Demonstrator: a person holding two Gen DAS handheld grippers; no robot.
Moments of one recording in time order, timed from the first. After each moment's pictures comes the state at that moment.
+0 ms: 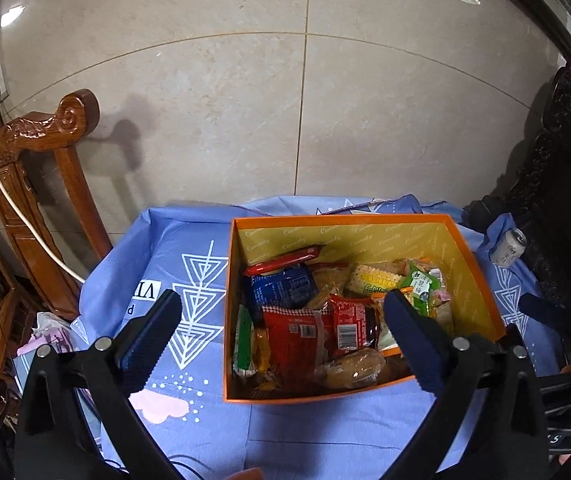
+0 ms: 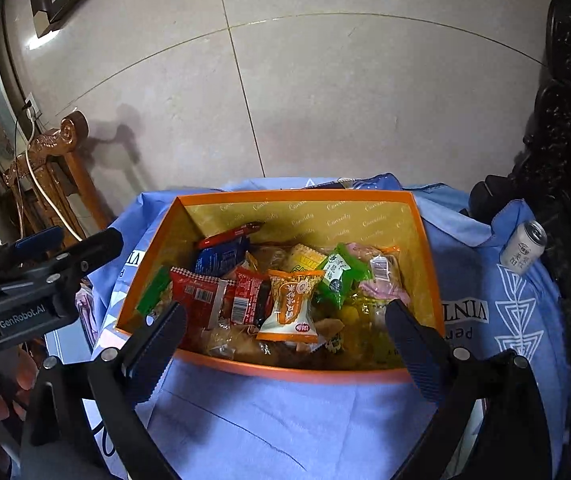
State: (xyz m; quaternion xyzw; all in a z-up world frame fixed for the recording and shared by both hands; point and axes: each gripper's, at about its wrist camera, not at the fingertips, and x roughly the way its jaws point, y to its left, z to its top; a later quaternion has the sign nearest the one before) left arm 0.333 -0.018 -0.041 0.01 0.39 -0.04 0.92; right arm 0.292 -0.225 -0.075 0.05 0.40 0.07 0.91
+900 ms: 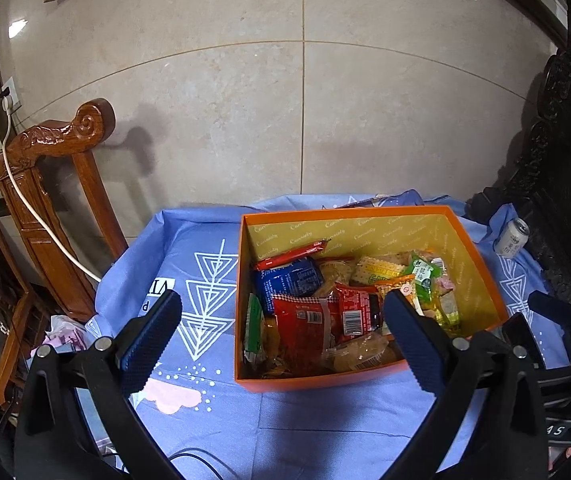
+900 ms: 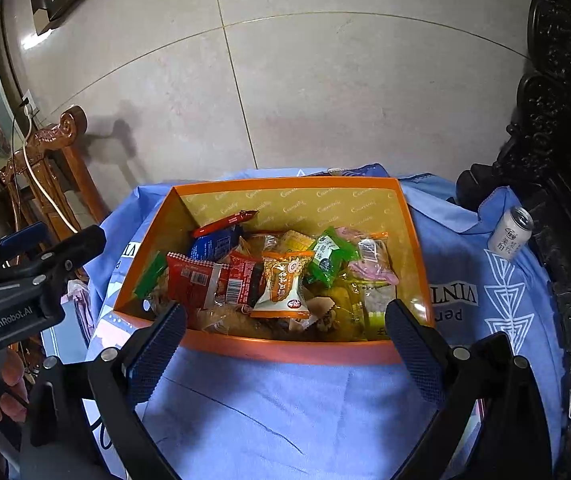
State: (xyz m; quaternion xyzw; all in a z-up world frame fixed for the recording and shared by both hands) left arm 0.310 -0.019 -0.035 0.03 0.38 -0.03 0.93; right arm 0.274 -0.228 -0.077 0.04 0.41 0.05 0.91
